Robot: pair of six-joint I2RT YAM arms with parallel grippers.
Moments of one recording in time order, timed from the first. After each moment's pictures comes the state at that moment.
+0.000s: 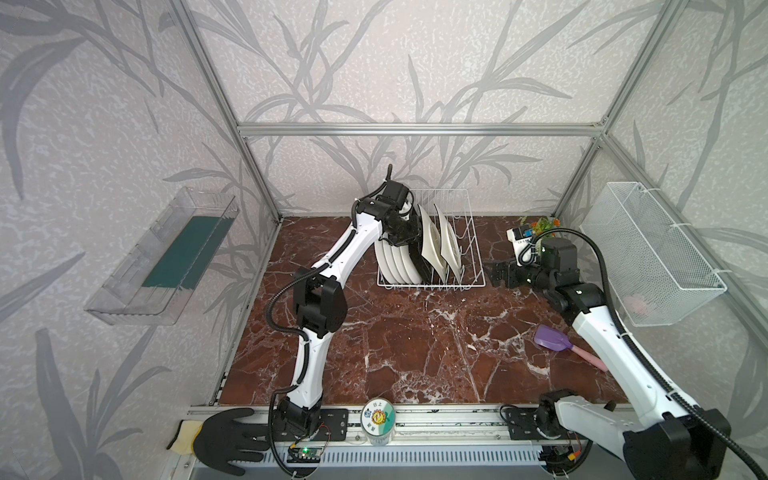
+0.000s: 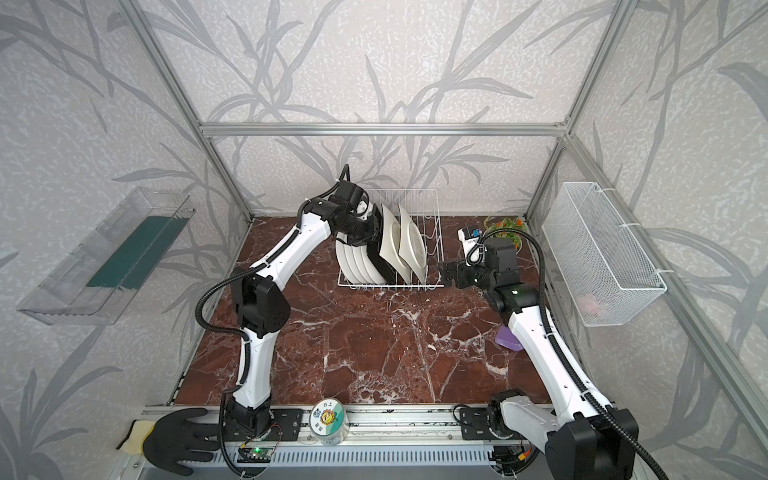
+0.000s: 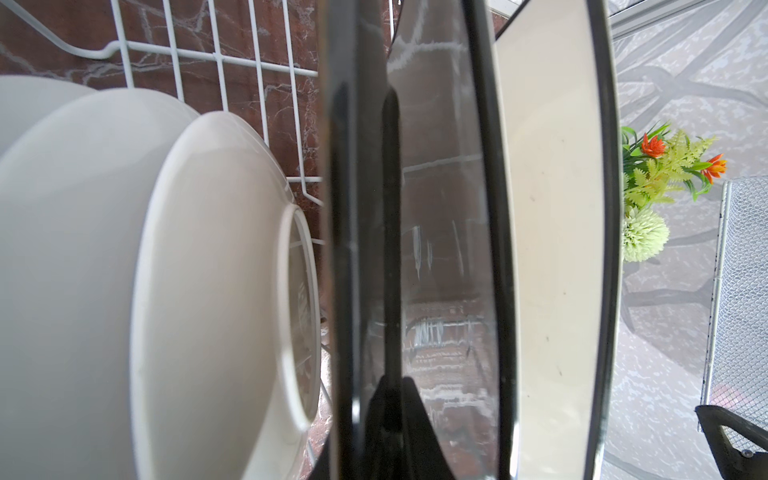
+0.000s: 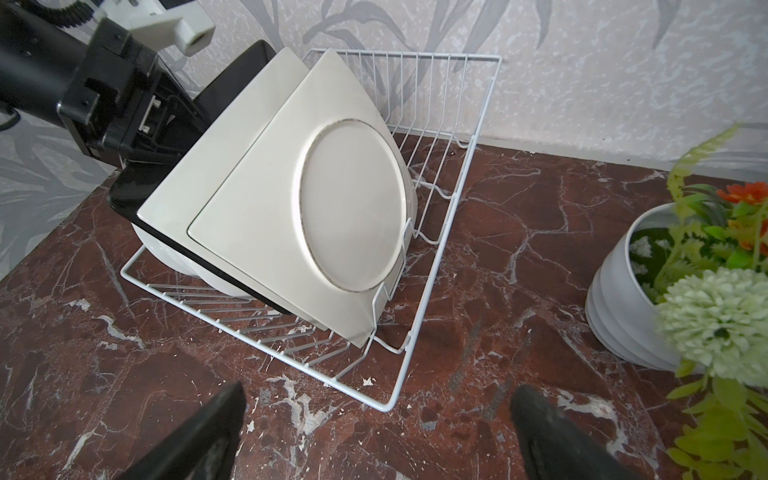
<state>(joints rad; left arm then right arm) -0.45 2.18 2.20 -1.00 0.37 -0.57 0.18 1.11 0.97 -0.42 -0.26 0.03</state>
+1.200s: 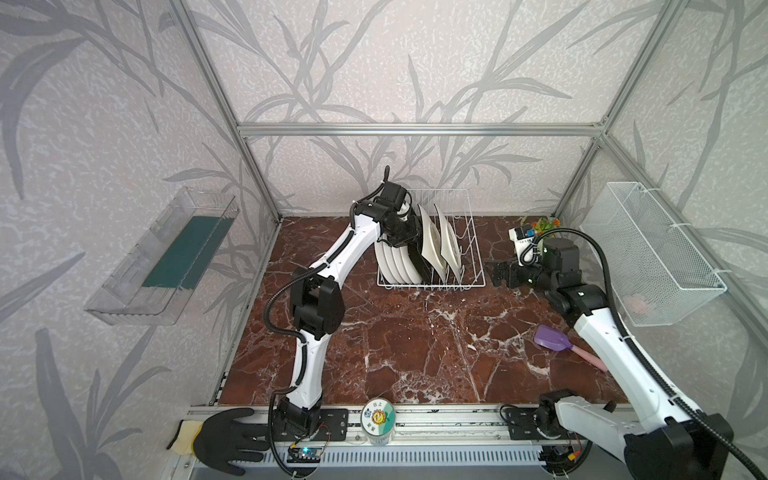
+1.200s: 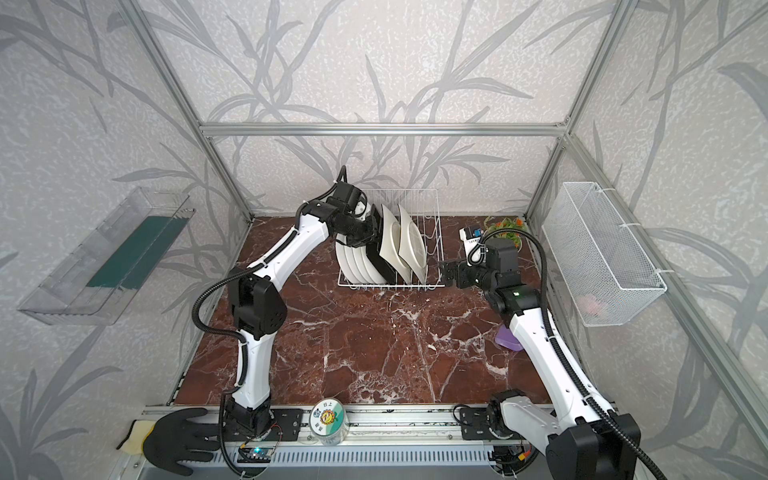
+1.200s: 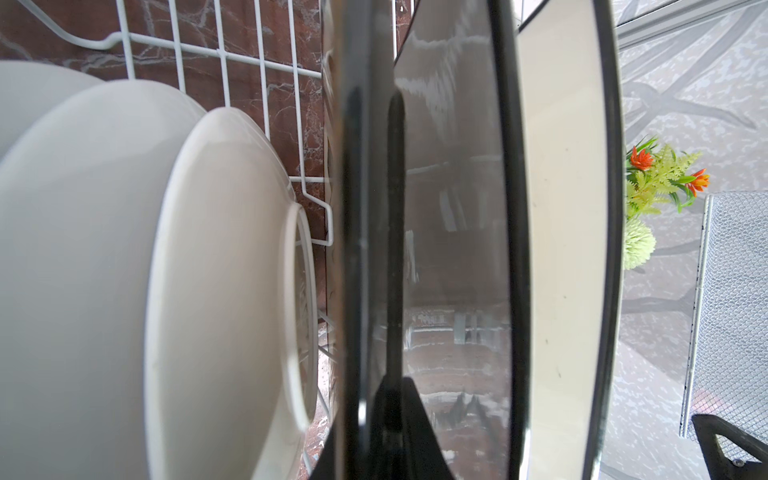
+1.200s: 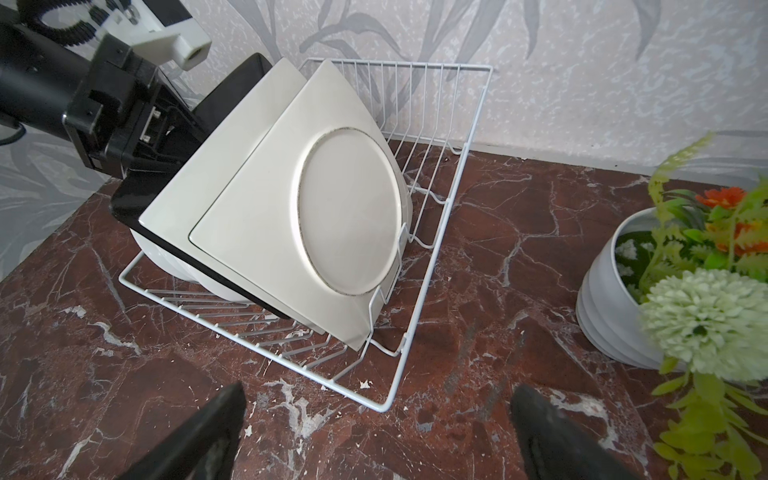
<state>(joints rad) -0.44 2.15 2.14 -0.94 0.39 -0.61 0.18 1.09 0.97 -0.42 -0.25 0.03</state>
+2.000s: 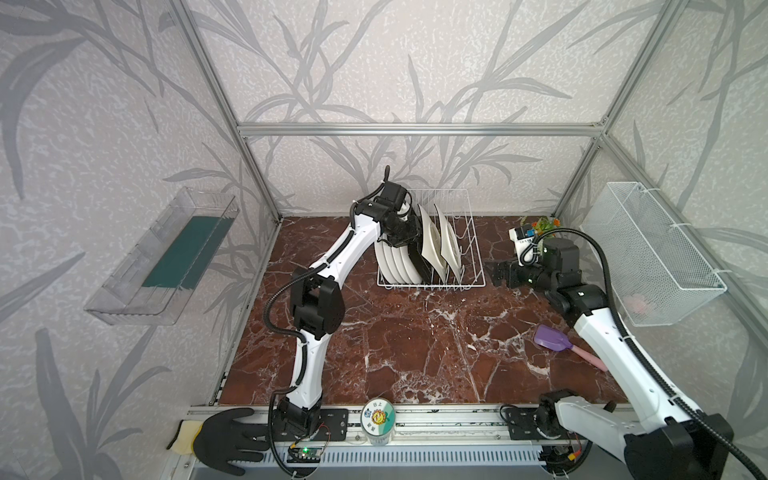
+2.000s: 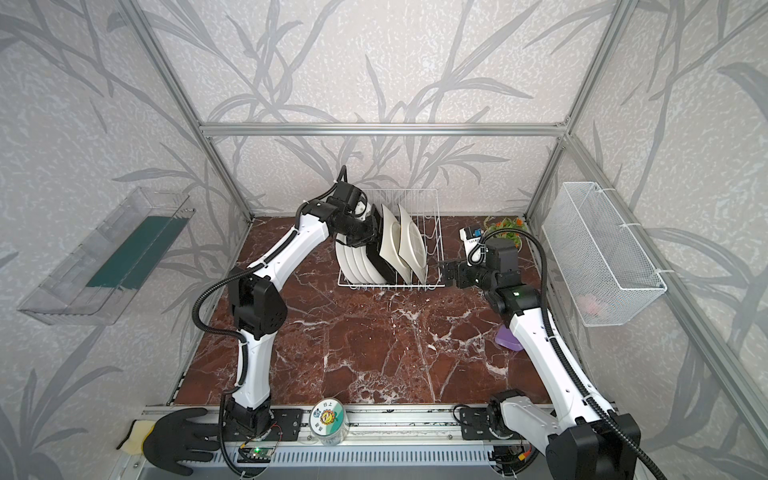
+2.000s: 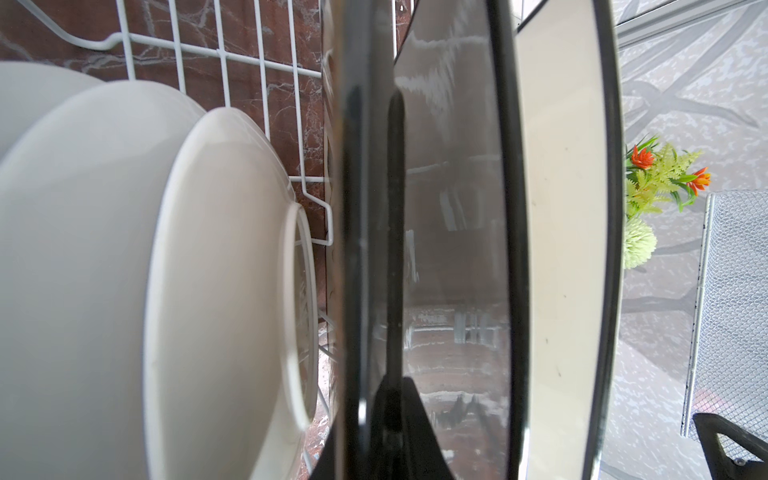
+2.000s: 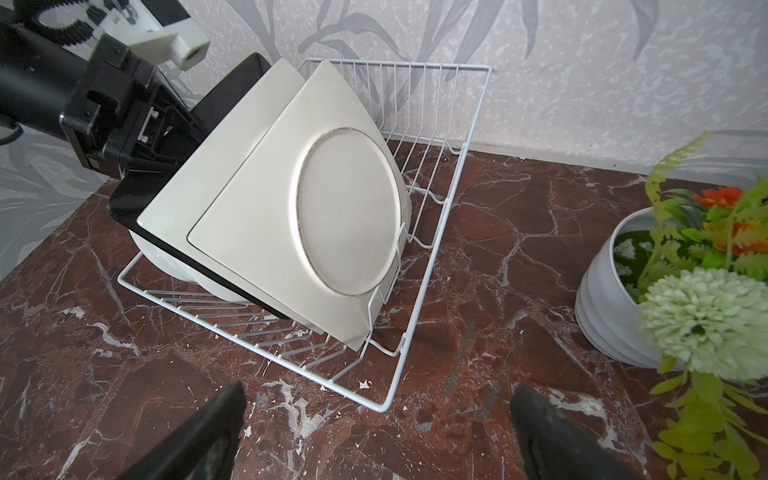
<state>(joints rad) -0.44 2.15 2.15 -0.95 0.38 -0.60 0.18 1.09 0.97 -0.42 -0.24 0.03</state>
